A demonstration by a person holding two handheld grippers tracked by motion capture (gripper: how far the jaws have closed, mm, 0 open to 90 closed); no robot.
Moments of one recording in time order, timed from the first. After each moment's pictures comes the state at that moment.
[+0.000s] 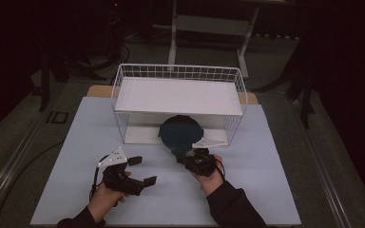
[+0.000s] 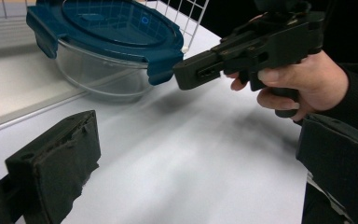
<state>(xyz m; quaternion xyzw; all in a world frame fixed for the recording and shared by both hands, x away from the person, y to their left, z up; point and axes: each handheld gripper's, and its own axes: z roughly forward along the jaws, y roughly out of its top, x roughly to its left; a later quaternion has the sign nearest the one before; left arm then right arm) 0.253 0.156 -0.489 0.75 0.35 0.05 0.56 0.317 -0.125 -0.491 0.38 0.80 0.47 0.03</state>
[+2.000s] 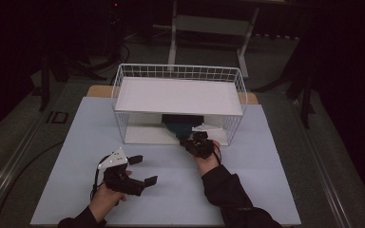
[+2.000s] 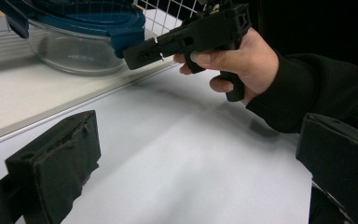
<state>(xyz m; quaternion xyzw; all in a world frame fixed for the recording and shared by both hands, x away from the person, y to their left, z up) 0.252 0.154 -0.489 0.75 0.34 0.06 0.57 0.378 -0.122 -0.506 0.42 0.78 0.45 0.08</state>
